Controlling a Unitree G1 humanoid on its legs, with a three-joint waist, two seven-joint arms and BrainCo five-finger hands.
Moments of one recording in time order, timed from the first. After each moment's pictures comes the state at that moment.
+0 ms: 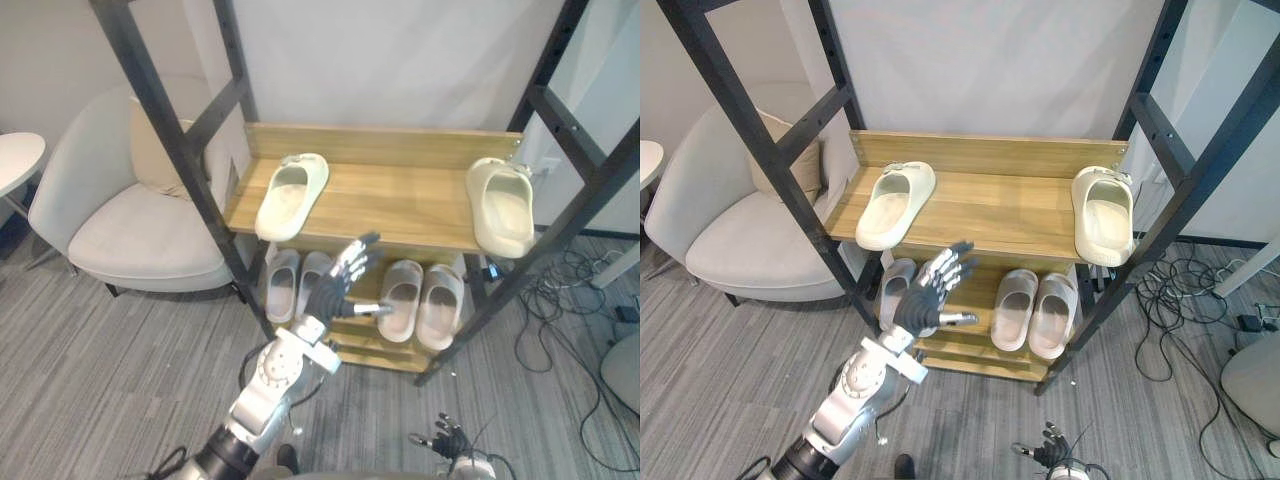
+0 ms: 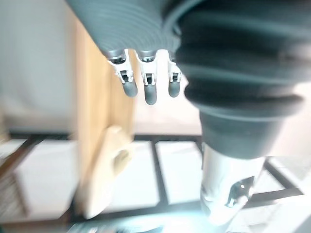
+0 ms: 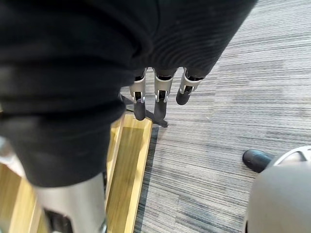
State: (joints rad) left arm -0.22 0.15 -0.45 -0.05 -0.28 -0.25 0.02; right arm 0.12 -0.14 -0.03 0.97 -0.04 -0.15 -0.08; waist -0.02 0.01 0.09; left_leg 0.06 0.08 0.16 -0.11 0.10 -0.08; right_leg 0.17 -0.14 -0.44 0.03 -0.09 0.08
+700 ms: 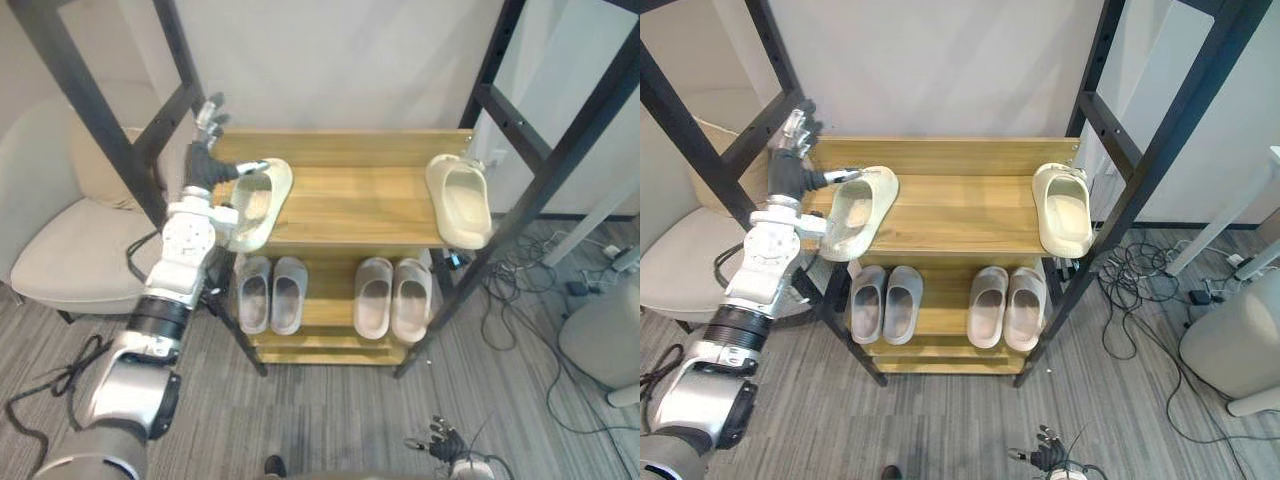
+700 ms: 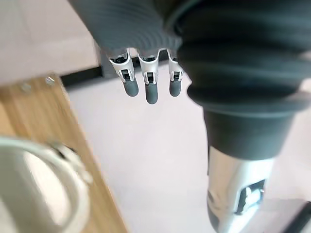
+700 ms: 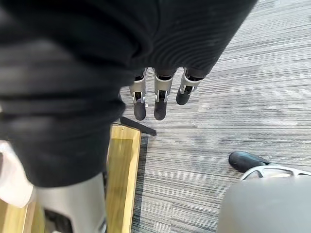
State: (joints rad) left arm -0.71 0.52 -0.13 0.54 -0.10 -0.23 0.20; right arm 0.12 -0.15 -0.04 0.98 -0.04 -0.14 -0.03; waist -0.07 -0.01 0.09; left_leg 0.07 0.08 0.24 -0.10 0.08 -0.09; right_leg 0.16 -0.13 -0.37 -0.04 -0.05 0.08
